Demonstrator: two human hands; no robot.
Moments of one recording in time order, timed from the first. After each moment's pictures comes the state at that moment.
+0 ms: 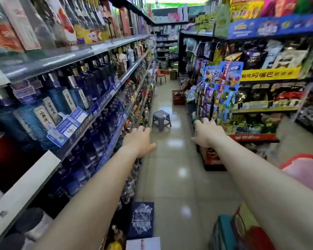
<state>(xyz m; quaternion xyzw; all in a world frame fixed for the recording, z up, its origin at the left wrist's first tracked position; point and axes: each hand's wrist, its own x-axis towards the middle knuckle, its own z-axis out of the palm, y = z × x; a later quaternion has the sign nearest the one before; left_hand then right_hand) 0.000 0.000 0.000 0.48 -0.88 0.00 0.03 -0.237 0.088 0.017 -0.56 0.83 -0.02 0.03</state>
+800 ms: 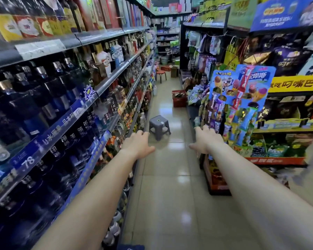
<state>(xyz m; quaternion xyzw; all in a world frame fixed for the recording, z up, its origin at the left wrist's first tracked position) -0.204 -0.328 -0.045 0.50 -0.87 -0.04 -0.01 -0.438 -0.225 -0.030 -0.54 0.84 -0.02 0.09</state>
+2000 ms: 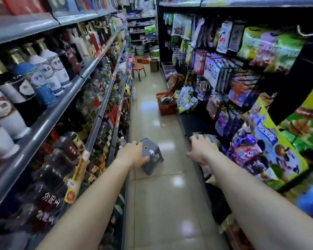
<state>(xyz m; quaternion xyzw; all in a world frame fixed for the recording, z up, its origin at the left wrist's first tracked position) -0.504 -1.038 -0.099 0.44 -0.89 -0.07 -0.08 -0.734 -0.909 -0.100 -0.48 0.86 0.01 0.15</state>
